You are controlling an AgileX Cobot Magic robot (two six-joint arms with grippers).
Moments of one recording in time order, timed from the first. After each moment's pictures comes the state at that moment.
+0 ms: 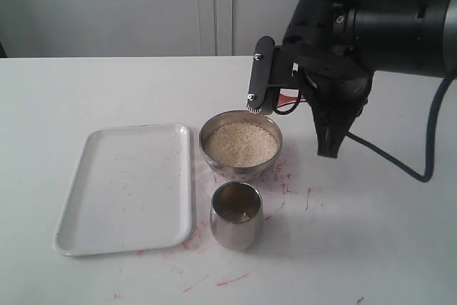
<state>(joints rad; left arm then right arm) -0.01 -0.01 -0.02 0.00 0.39 0.24 0.57 1.65 -1.25 -0.79 1.06 -0.21</state>
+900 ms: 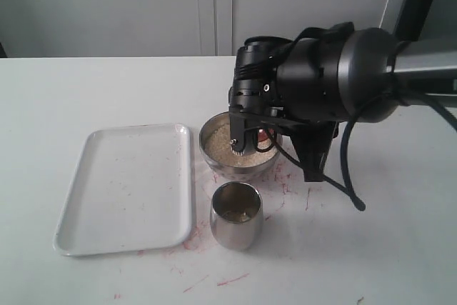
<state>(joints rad) -0.01 -0.01 -0.02 0.00 0.39 0.24 0.66 1.81 -1.25 -0.92 1.14 -0.18</state>
